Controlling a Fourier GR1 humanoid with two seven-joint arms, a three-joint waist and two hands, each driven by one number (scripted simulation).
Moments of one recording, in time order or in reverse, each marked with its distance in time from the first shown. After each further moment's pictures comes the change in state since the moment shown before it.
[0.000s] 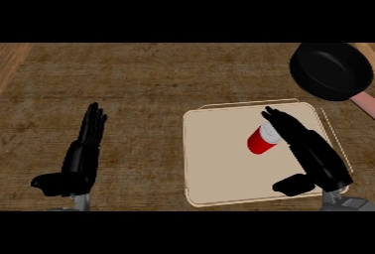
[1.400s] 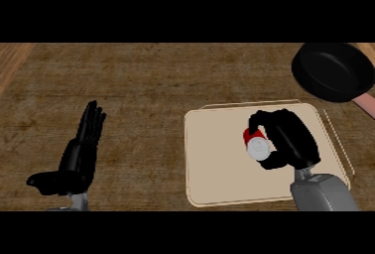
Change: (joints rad) left arm -0.003 -0.036 0.048 -0.028 -0.050 -0.060 0.038; right arm -0.153 0.110 0.019 0.152 0.240 -0.163 -0.072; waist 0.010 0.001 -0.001
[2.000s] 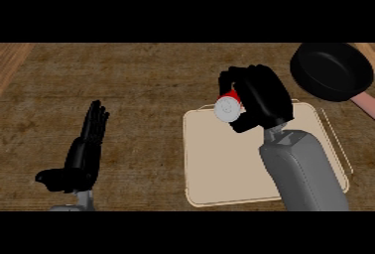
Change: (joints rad) left arm -0.017 -0.023 0.003 0.033 -0.014 0.012 -0.014; right arm -0.355 0.113 0.007 0.028 0.074 0.145 0.237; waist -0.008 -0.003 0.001
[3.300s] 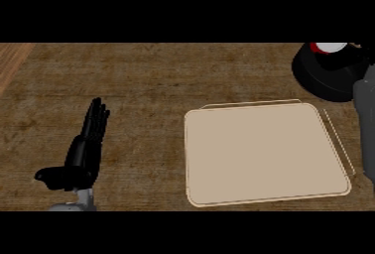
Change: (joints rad) left arm -0.013 -0.012 0.008 -0.011 -0.015 -0.013 0.015; right arm -0.235 -0.314 -0.424 0.319 -0.014 -0.139 -0.020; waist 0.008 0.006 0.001
